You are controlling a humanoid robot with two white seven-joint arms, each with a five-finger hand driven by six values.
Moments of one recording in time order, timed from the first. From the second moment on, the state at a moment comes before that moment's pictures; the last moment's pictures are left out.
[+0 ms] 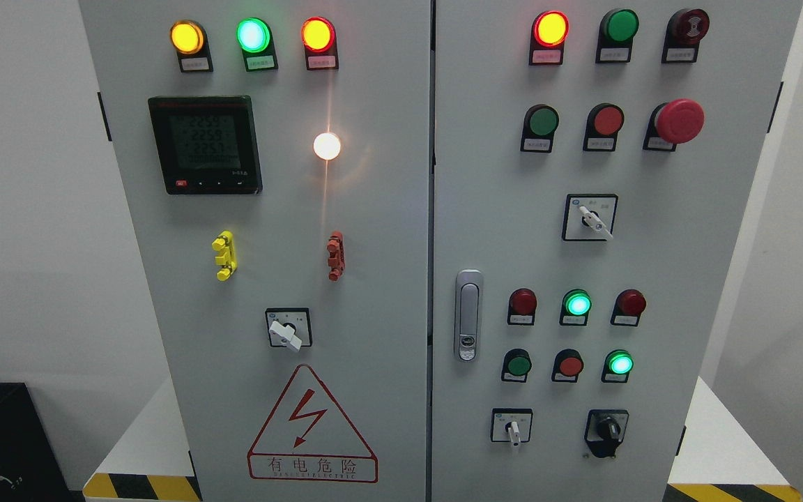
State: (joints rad) left arm 0.00 -0.10 -0.13 0.00 0.06 -0.07 -0.02; right arm 0.16 0.12 -0.11 -1.48 0.99 -0.04 -0.20
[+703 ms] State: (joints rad) left arm 0.00 -0.10 -0.13 0.00 0.06 -0.07 -0.02; right arm 0.10 0.12 -0.13 -1.69 1.16 0.07 -0.10
